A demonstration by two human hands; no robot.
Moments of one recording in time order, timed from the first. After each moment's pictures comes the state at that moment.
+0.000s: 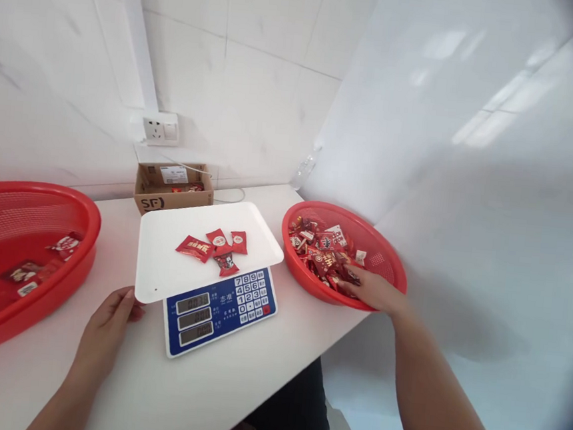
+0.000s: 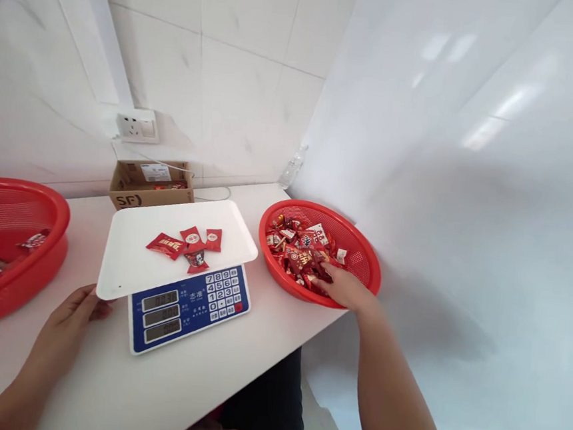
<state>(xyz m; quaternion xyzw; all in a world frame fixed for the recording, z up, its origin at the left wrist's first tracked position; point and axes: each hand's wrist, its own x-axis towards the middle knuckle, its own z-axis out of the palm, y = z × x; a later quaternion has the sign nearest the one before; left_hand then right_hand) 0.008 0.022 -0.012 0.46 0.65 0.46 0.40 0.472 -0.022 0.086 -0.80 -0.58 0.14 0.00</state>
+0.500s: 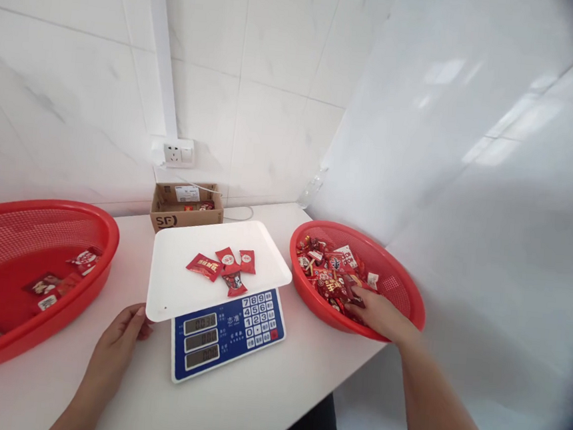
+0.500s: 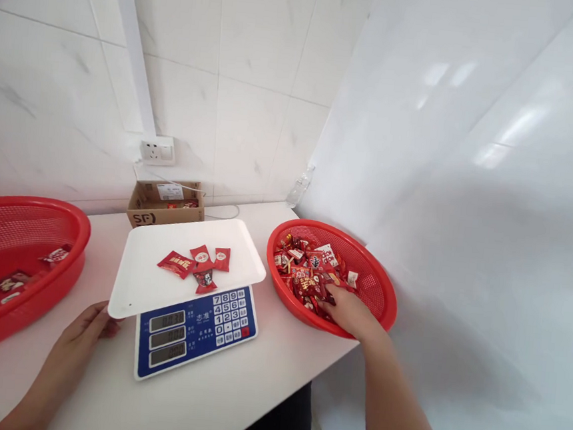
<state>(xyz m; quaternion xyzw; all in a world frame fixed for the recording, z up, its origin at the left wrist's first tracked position) 0.012 0.019 -0.002 0.46 0.64 0.45 0.41 0.463 -0.014 0.081 -0.77 -0.62 0.14 0.06</state>
